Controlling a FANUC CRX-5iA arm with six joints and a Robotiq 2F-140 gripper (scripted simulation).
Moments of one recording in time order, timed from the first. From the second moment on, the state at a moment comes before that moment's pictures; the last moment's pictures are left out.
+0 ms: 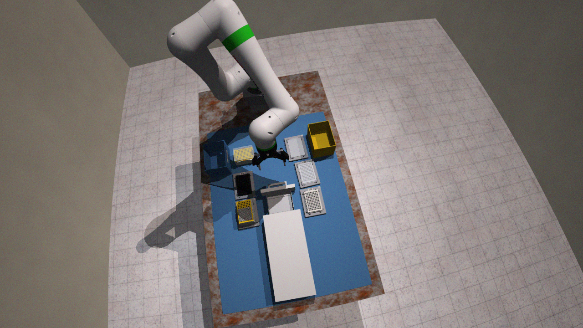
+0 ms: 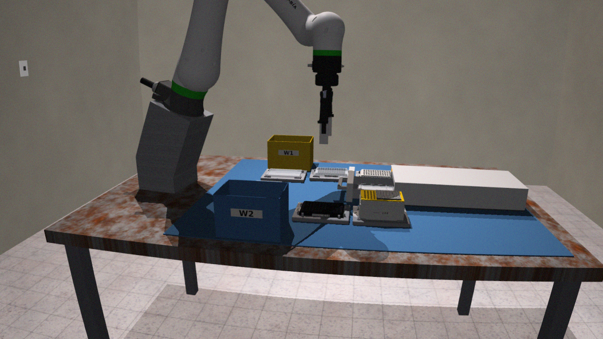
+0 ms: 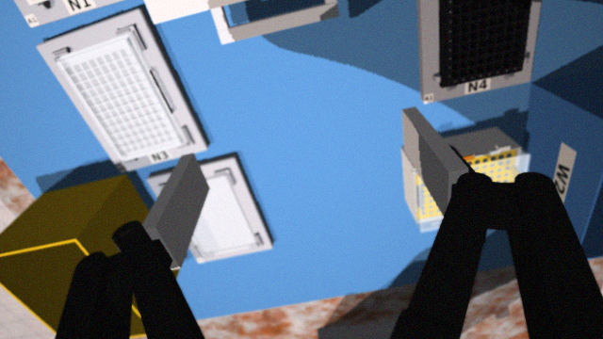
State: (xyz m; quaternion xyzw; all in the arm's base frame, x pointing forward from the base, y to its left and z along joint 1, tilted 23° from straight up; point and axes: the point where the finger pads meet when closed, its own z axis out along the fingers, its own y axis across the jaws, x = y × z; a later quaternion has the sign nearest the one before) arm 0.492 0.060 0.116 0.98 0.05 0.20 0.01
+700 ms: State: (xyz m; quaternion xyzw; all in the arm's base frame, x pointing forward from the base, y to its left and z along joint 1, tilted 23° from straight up) arm 0.558 0.069 0.079 0.98 0.05 0.20 0.01
